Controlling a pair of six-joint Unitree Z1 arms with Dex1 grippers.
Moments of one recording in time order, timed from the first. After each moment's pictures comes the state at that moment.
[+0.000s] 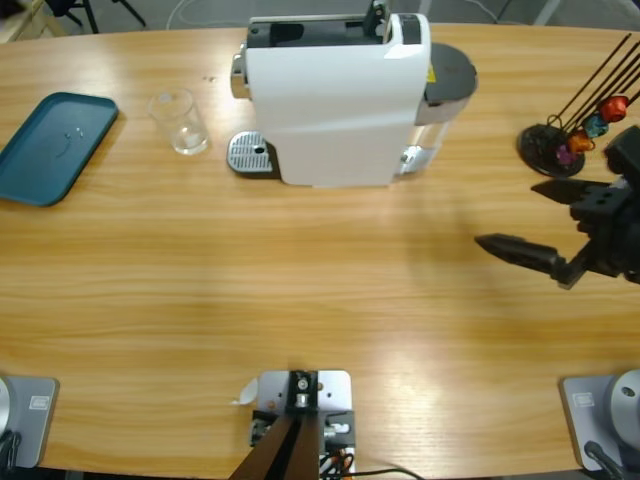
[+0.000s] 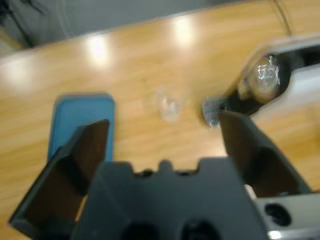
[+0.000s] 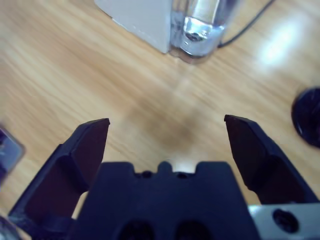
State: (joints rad) arm 0 -0.82 1.23 -1.17 0.69 0.36 -0.31; arm 1 0.80 1.06 -0.53 0.21 -0.11 0.15
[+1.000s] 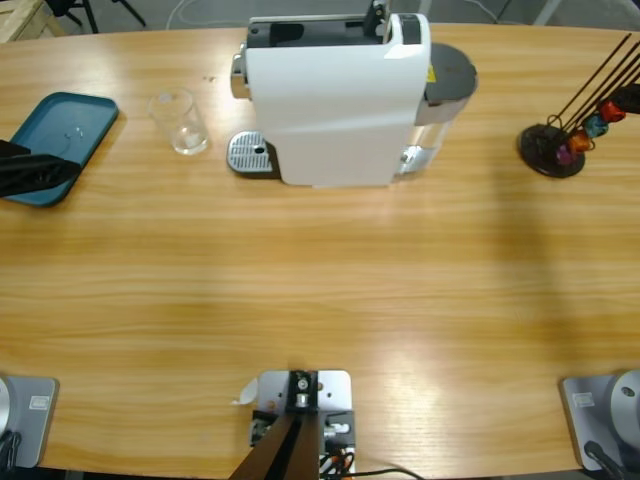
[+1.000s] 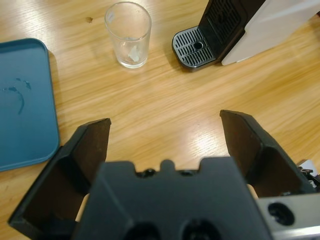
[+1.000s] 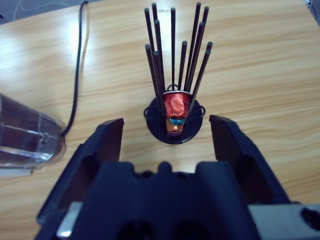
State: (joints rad) arm 0 -0.68 1.07 -0.75 0.41 0.02 -0.21; arm 1 0.22 1.20 -0.64 0.10 -0.27 0.28
